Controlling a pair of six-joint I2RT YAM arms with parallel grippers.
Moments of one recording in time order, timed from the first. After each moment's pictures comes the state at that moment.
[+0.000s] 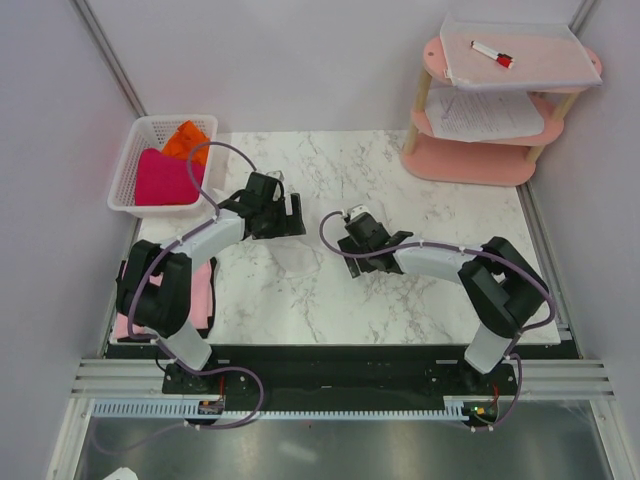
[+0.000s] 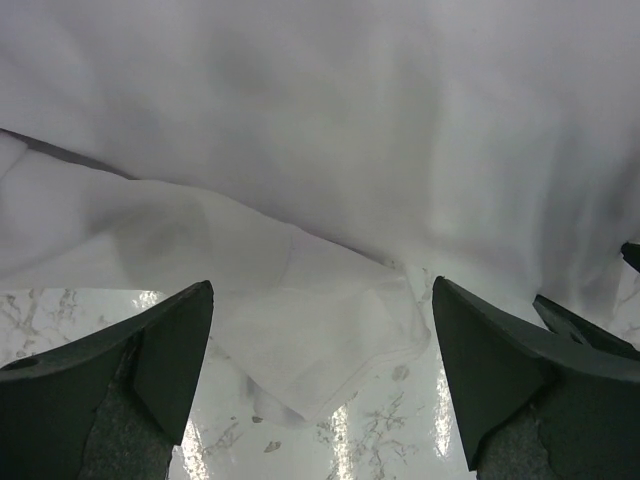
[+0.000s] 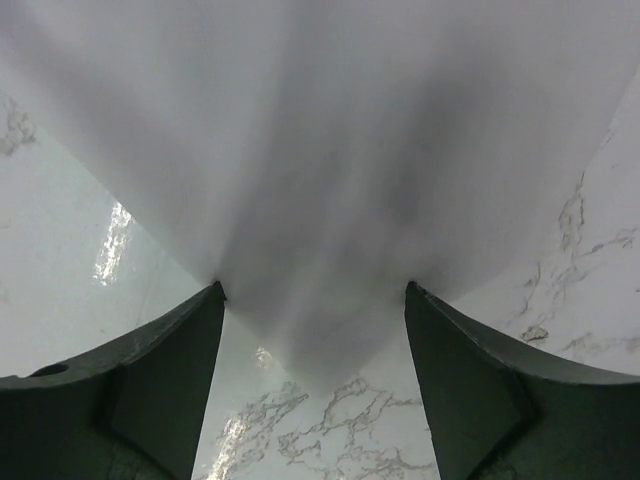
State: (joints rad) left arm -0.40 1.65 1.10 -0.35 0.08 -0.42; right arm 0.72 1.71 0.96 -0.24 0.25 0.22
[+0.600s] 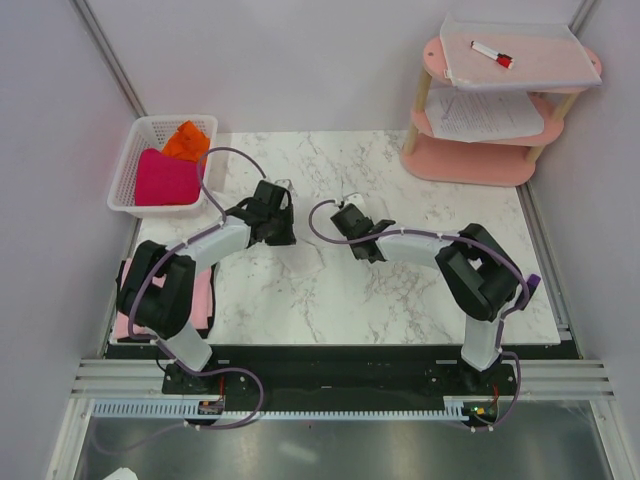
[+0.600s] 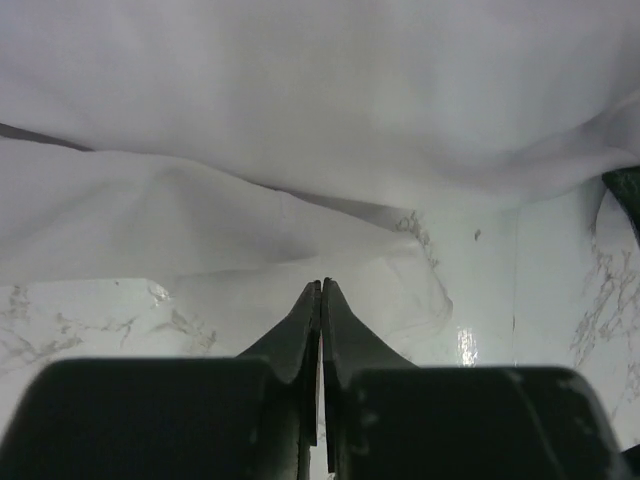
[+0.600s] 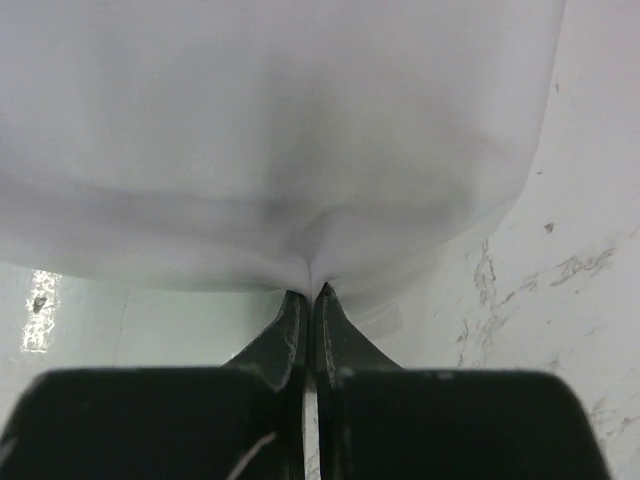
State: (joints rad) left arm -0.44 1.65 1.06 -0.32 0.05 -0.41; right arm 0.73 1.88 1.14 -0.28 0.48 0.25
